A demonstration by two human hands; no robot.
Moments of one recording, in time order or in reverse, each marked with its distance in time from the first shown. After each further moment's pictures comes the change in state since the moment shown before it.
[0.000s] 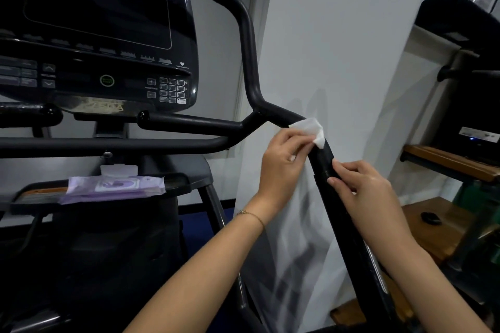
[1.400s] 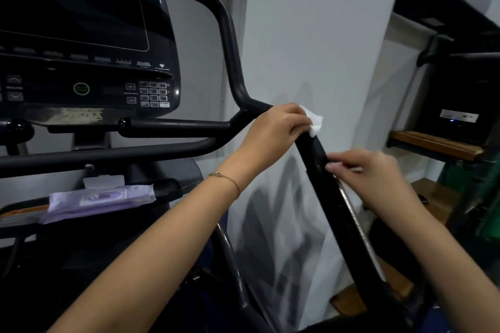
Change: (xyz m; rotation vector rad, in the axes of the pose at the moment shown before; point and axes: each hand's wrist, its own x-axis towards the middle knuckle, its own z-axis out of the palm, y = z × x) left_hand 0.053 0.030 -0.022 0.418 -0.464 0.297; right_hand 0.017 -0.002 -0.022 0.109 -0.060 0.109
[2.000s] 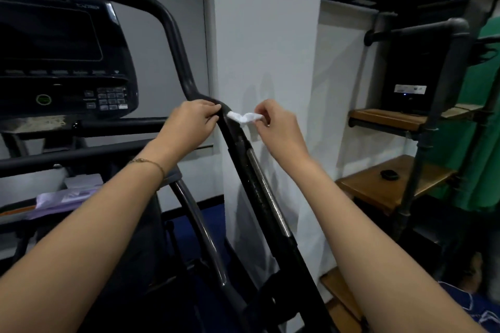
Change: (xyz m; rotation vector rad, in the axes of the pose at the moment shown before) left_hand 0.002 0.044 -0.009 0.496 -0.245 -0.384; right_hand 0.033 0.026 -0.004 0.289 0.045 -0.111
